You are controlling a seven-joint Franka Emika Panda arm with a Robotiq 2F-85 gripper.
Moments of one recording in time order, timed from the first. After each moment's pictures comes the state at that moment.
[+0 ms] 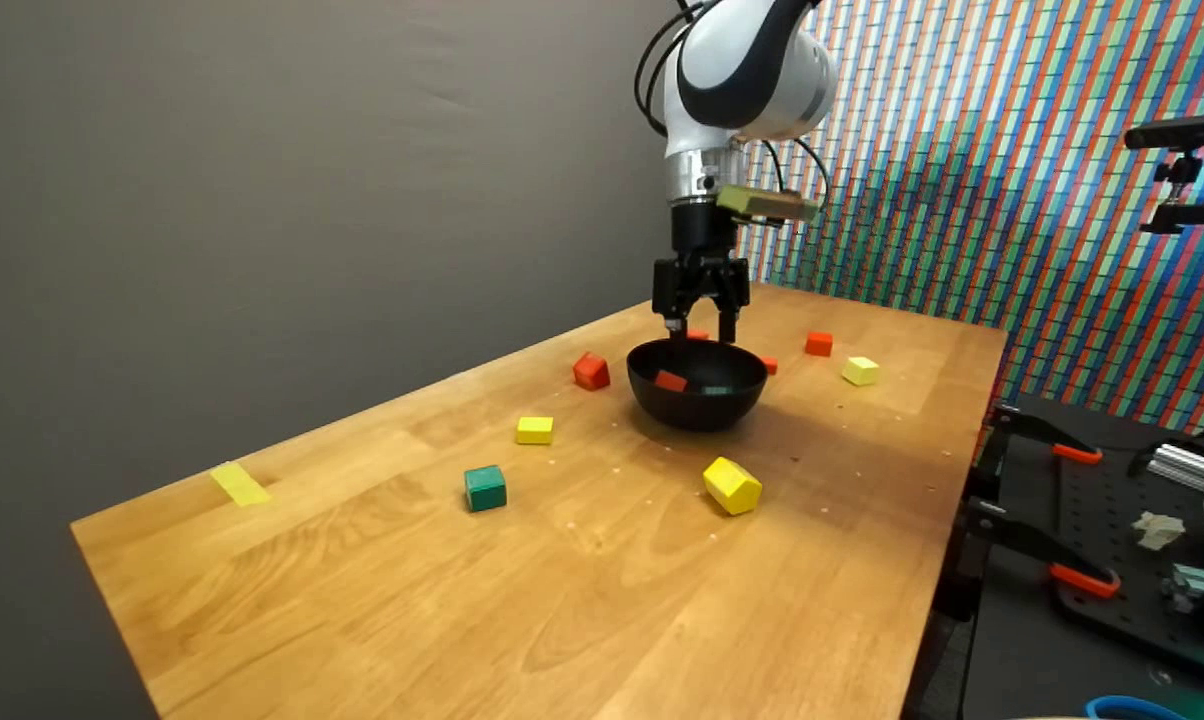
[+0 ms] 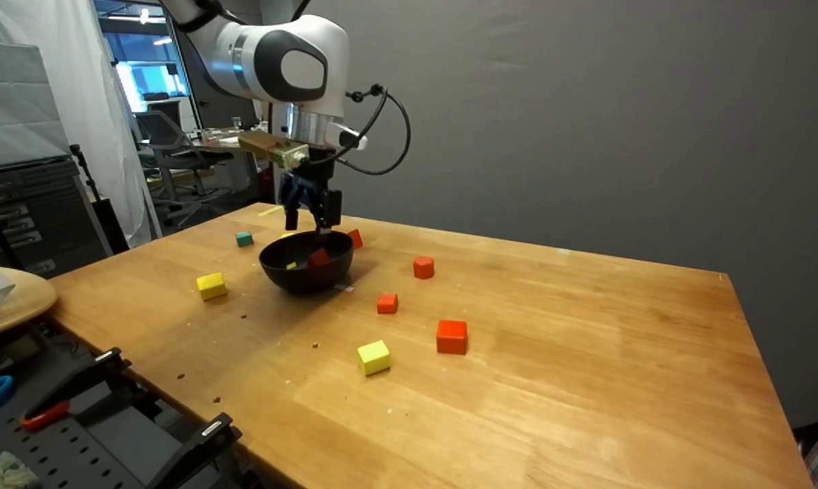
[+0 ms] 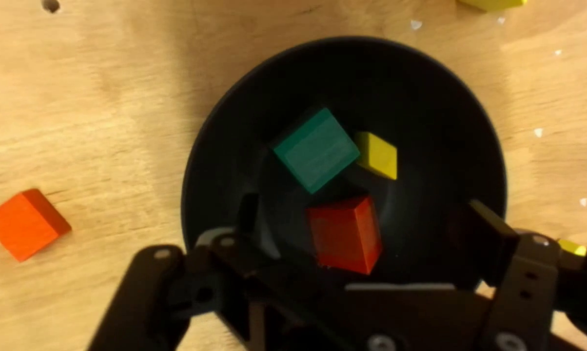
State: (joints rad) arm 0.06 0.40 0.05 -2.11 0.19 2.31 0.09
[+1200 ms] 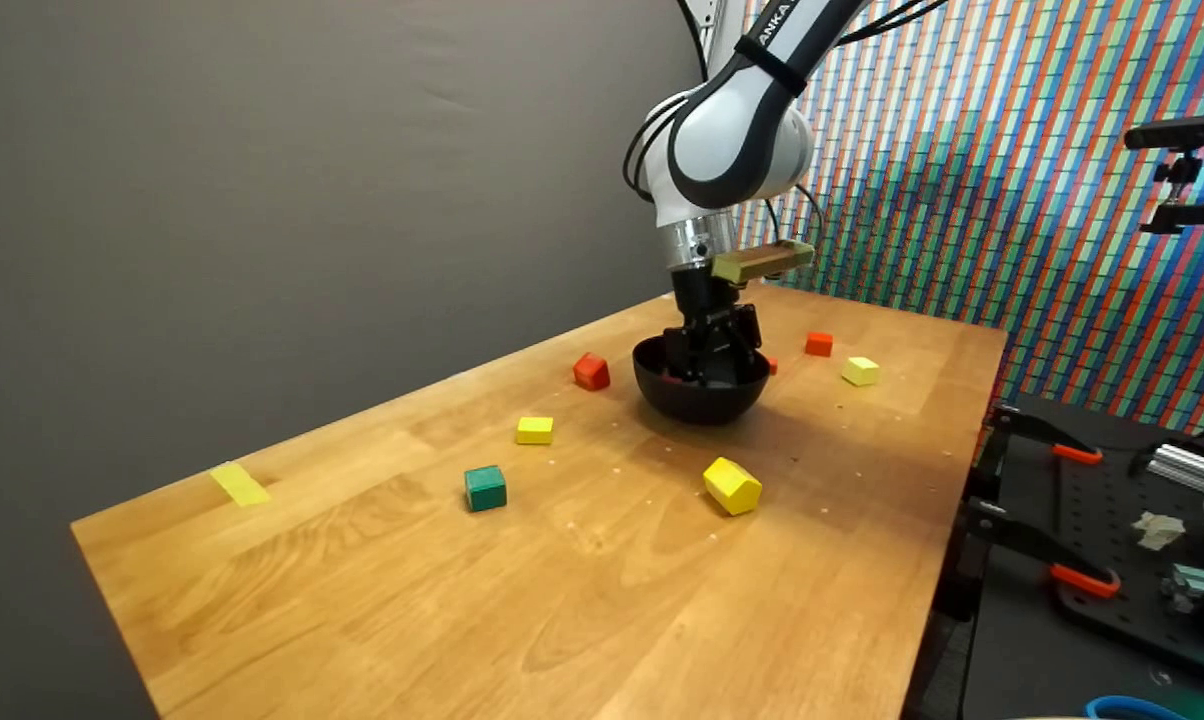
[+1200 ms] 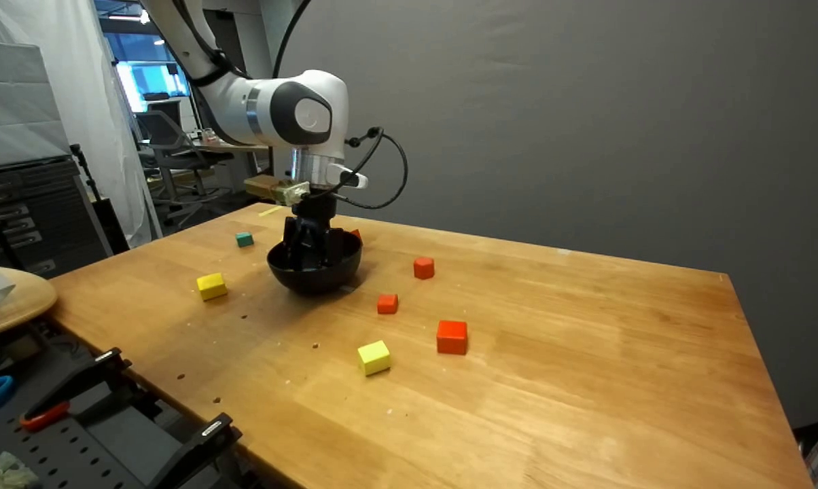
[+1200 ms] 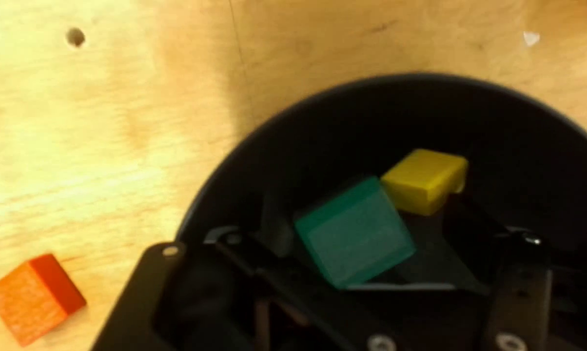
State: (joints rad) arm 0.11 0.55 0.01 -2.06 0.05 2.28 0.23
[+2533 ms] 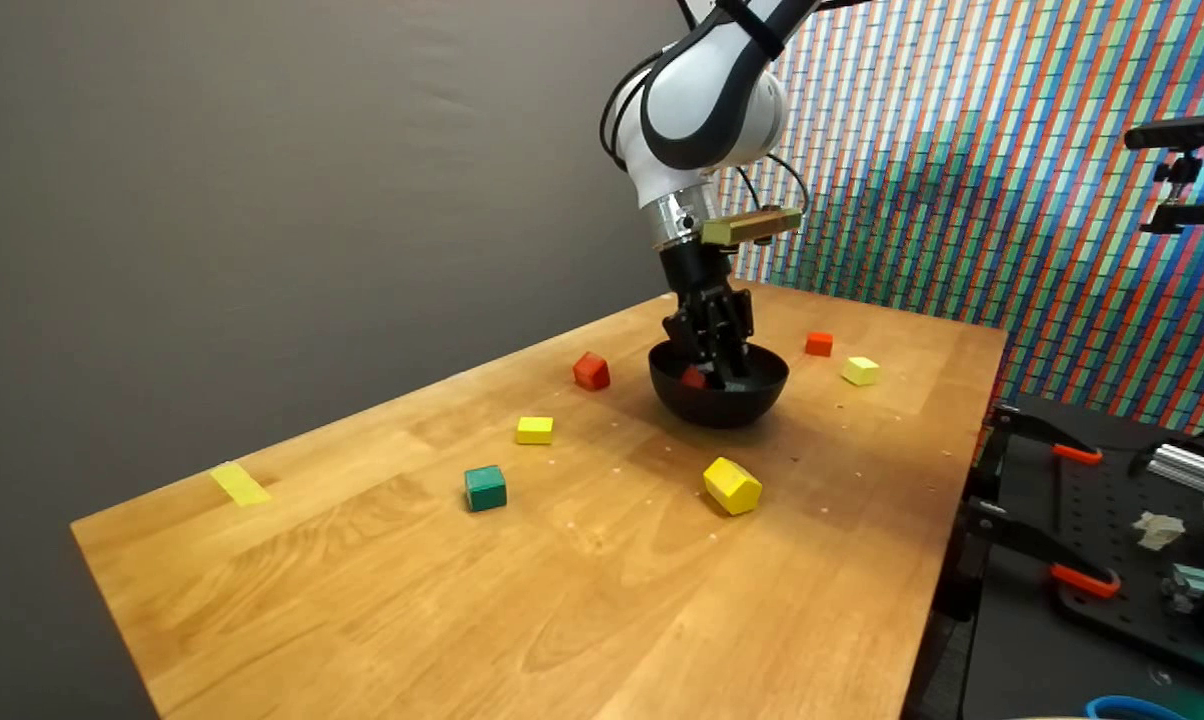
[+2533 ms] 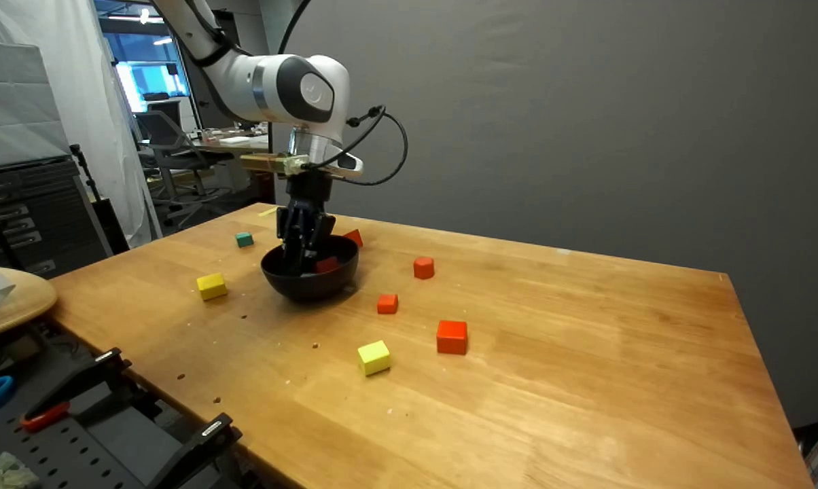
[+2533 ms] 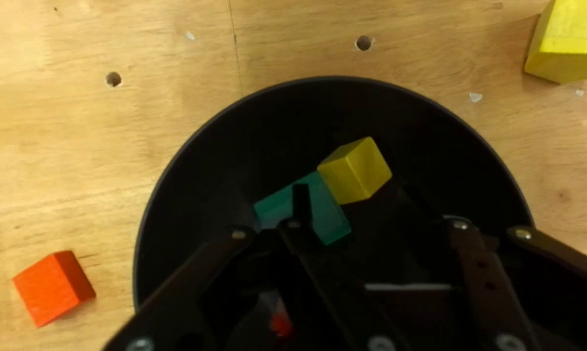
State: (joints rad) arm 0.12 0.54 0.02 -1.96 0.04 2.06 0.22
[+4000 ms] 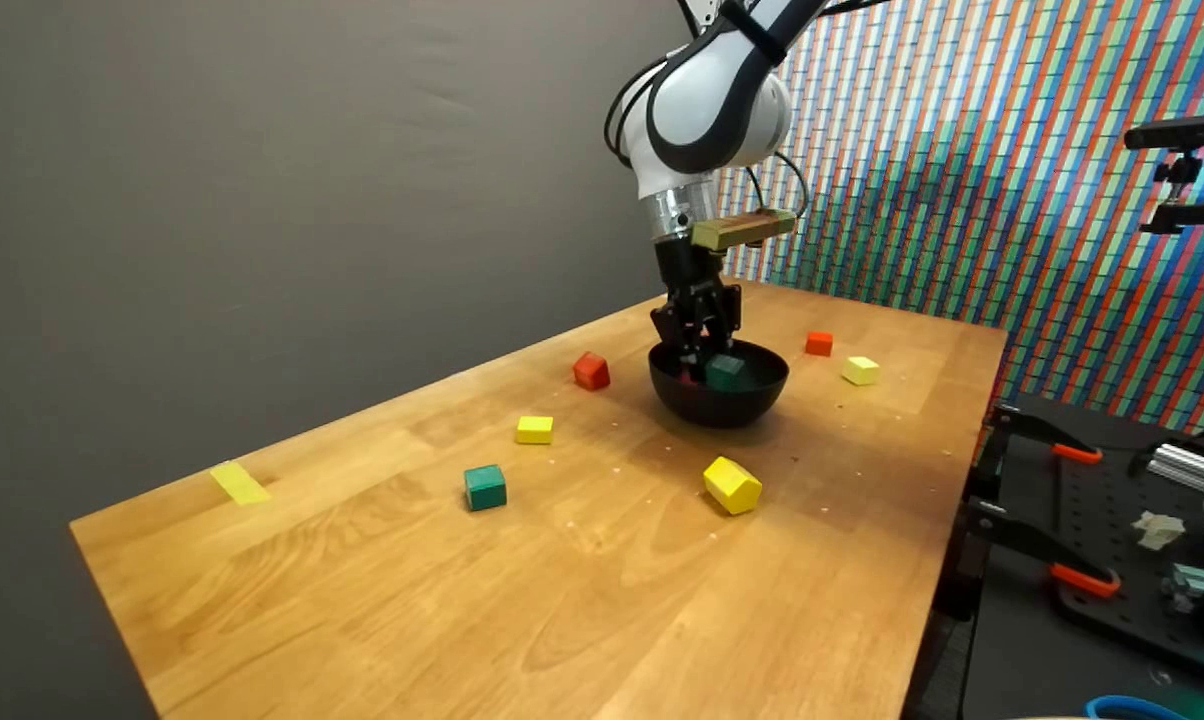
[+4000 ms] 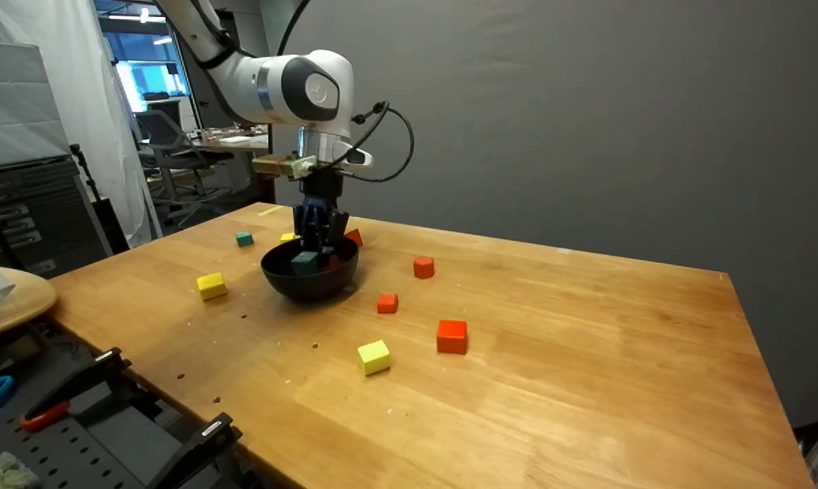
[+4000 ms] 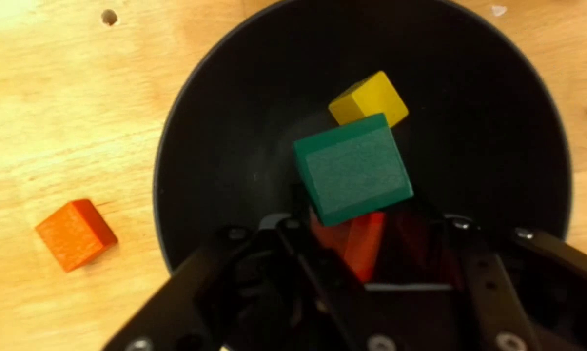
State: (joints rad) arm 0.12 0.53 0.00 -1.97 0.02 2.18 0.27
